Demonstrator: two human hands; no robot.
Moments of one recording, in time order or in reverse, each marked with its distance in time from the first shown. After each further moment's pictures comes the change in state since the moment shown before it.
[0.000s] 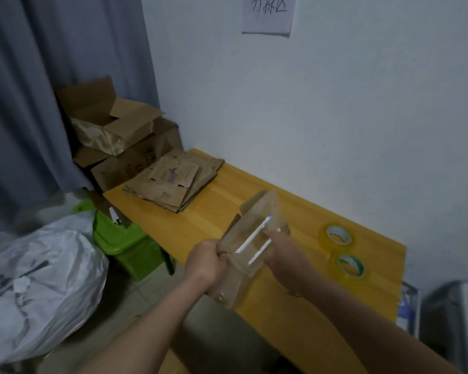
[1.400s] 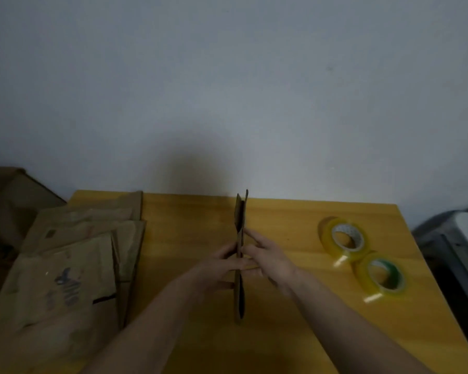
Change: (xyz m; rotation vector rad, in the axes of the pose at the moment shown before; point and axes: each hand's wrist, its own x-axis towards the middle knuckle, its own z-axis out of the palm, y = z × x) left_hand 0.390 0.044 0.050 -0.460 -1.092 -0.104; right_hand 0.316 0.087 0.039 1.150 0.231 0.816
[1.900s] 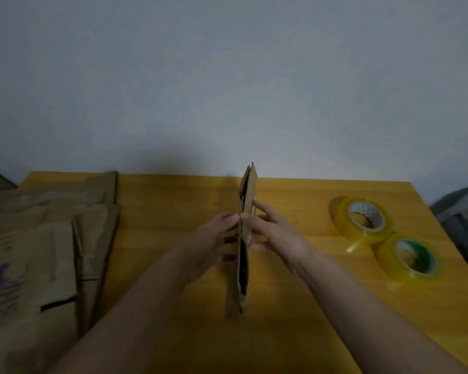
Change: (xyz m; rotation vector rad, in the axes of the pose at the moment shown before) left_hand 0.072 -0.042 -0.043 -0.057 -0.084 0.187; right_hand 0.064 0.042 -0.004 -0.044 0.116 -0.139
